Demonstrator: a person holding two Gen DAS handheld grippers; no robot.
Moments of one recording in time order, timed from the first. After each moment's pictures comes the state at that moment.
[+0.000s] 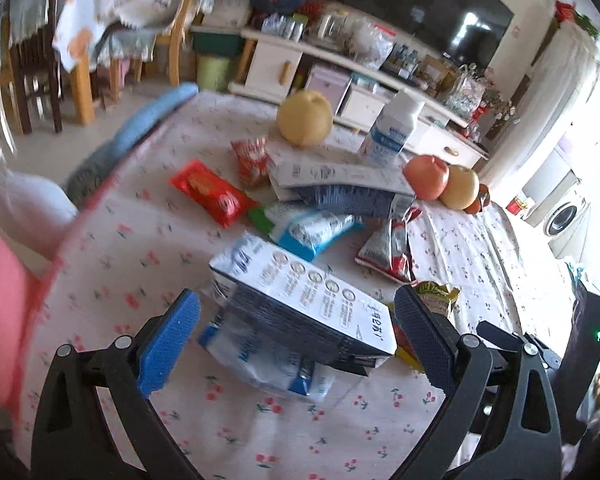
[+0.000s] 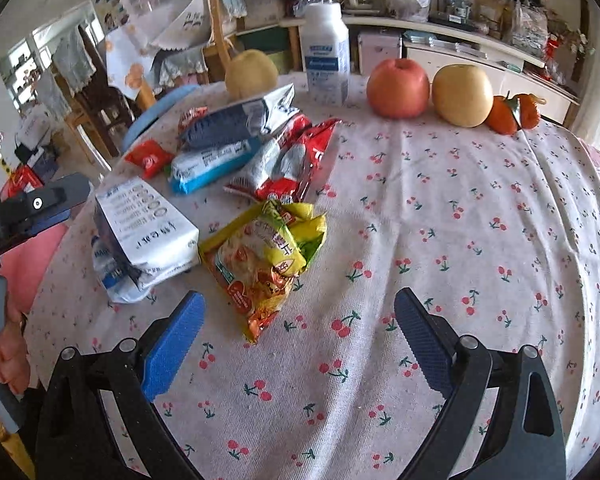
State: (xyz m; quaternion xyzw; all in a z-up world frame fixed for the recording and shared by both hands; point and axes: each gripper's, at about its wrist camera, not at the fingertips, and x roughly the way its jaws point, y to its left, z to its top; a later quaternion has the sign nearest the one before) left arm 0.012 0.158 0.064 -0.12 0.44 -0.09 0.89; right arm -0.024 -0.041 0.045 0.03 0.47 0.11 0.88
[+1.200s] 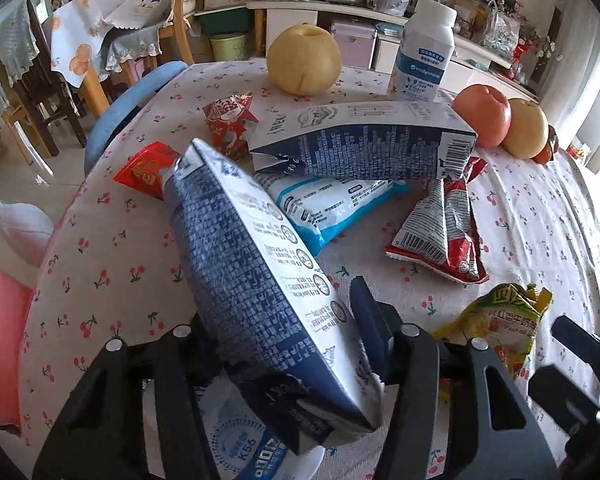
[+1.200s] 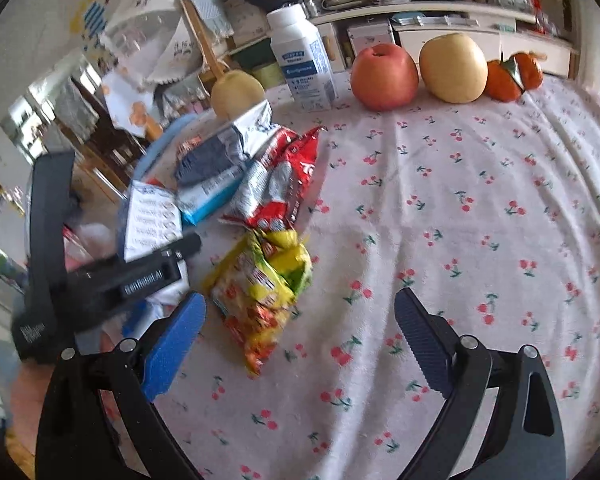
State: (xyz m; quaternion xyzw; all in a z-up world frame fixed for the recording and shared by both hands) left arm 0.064 0.100 0.017 -0.01 0.49 -0.01 0.87; right arm -0.001 -0.073 0.039 0.17 0.45 0.14 0.87
